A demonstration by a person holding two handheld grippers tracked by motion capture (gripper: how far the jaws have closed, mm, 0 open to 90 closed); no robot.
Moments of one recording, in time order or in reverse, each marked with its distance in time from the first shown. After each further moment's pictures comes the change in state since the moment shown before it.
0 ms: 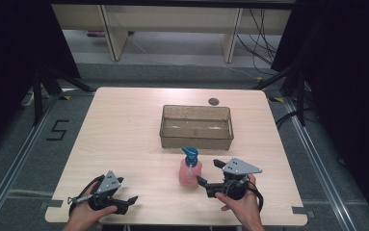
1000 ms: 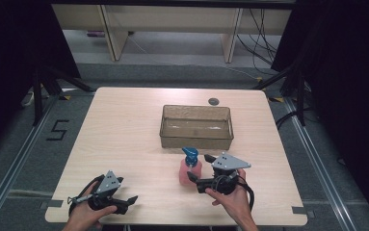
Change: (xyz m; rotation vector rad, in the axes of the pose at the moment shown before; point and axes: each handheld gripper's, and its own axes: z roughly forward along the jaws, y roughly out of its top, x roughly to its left) left arm 0.000 0.000 -0.001 0.003 -0.006 -0.014; right arm 0.009 0.015 0.021 0.000 0.023 -0.036
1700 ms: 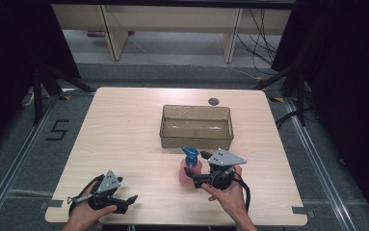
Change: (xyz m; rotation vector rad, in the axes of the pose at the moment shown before) left arm 0.000 0.000 0.002 -0.012 0.008 -0.012; right arm -0.003 0.006 0.012 -0.015 -0.012 -0.014
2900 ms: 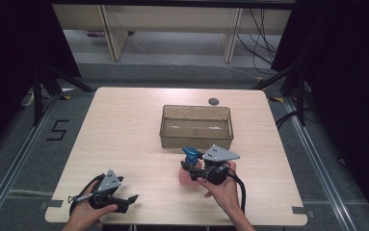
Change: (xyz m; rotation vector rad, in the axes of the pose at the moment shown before) left arm 0.003 0.002 0.000 0.015 0.005 0.027; right arm -0.001 0.005 0.018 0.007 0.026 0.008
